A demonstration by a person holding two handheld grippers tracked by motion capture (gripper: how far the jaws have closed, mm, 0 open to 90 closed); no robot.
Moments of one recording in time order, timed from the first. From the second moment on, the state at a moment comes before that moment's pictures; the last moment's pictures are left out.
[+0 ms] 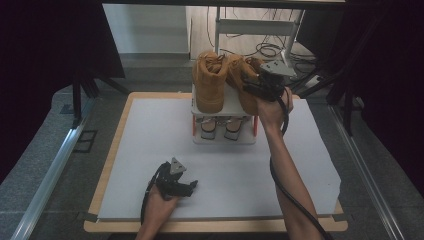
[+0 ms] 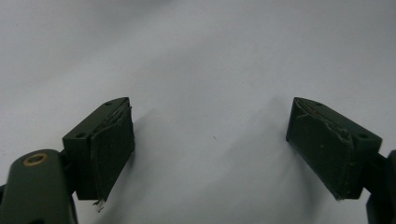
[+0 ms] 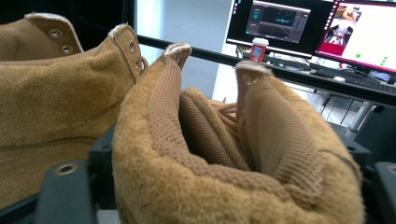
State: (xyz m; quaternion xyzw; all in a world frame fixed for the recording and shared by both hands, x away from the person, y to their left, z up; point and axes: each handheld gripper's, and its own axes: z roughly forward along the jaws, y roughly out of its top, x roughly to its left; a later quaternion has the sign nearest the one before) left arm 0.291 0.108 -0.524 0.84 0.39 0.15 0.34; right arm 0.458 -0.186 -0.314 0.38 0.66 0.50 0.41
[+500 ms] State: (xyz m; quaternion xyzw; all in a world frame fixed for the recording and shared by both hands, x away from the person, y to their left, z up) left arm 0.290 0.108 -0.524 0.84 0.39 0.15 0.34; right arm 0.454 -0.197 -0.319 0.36 0.67 0.51 0.39
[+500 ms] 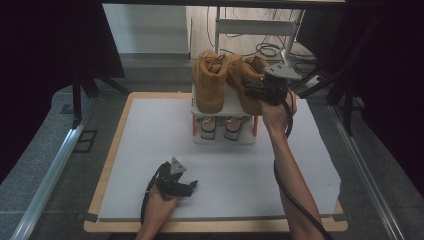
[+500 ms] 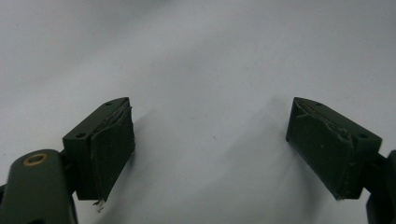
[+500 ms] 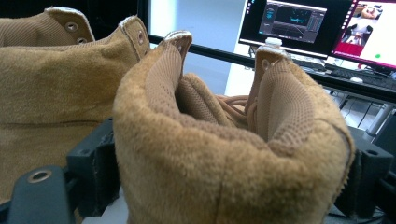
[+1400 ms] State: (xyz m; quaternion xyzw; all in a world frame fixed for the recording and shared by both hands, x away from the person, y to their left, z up) left arm 0.290 0.108 -0.524 0.84 0.39 0.15 0.34; right arm 0.445 -0.209 -0.329 0.37 0.70 0.50 0.37
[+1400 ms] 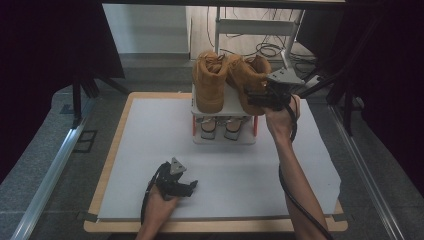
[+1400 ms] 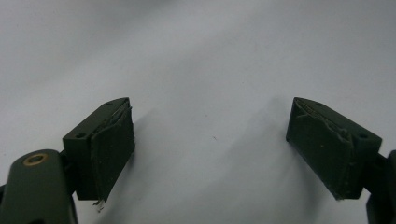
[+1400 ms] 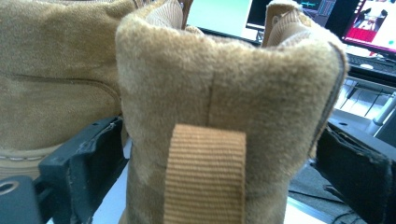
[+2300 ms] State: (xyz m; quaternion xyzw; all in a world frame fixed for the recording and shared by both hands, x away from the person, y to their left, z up) left arm 0.290 0.108 -0.524 0.84 0.39 0.15 0.34; right arm 0.420 -0.225 -0.335 0.34 0.72 0.50 0.33
